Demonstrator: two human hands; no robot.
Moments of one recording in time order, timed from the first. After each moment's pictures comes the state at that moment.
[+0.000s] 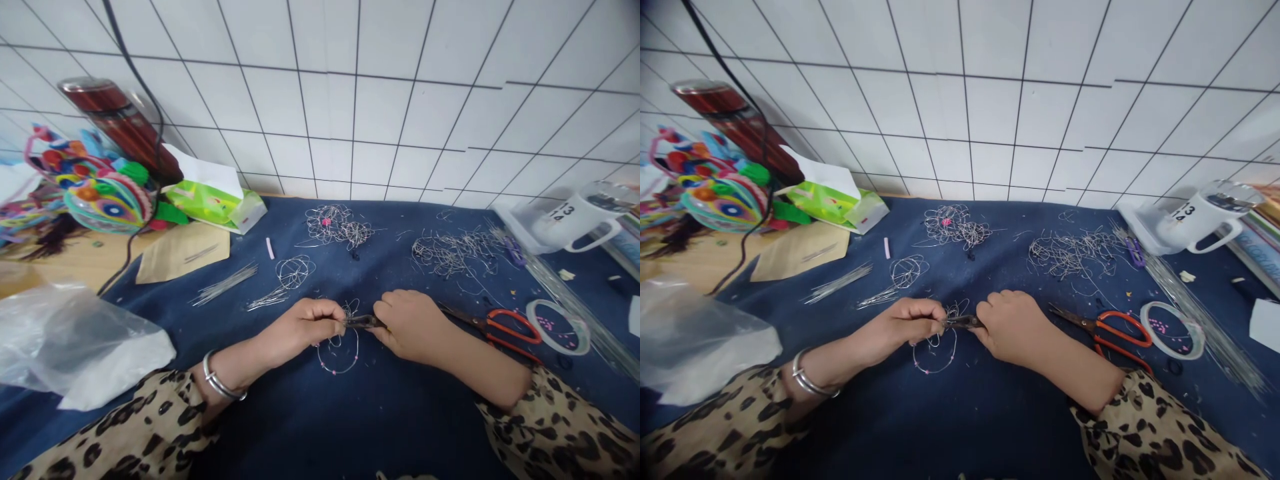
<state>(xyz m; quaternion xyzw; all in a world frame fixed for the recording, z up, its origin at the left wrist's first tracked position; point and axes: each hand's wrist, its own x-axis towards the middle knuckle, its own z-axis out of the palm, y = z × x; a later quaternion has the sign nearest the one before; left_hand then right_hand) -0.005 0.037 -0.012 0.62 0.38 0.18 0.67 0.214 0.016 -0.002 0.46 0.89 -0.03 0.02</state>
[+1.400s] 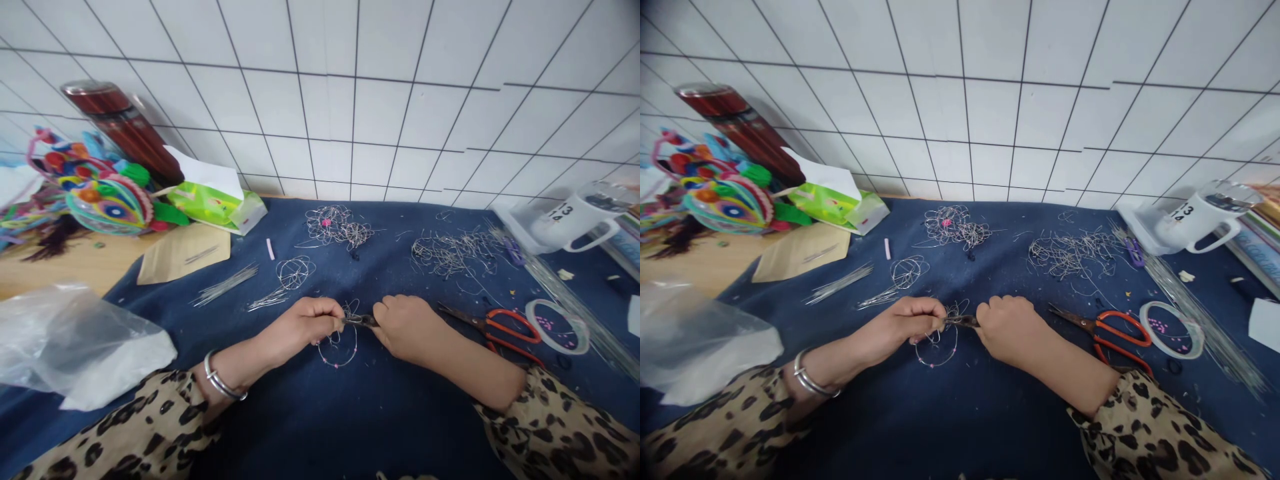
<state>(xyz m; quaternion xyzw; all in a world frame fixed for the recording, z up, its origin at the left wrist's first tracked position) -0.004 0.037 -0.019 0.60 0.39 0.20 0.67 0.208 0.013 -0.009 0.48 0.88 -0.01 0.05</state>
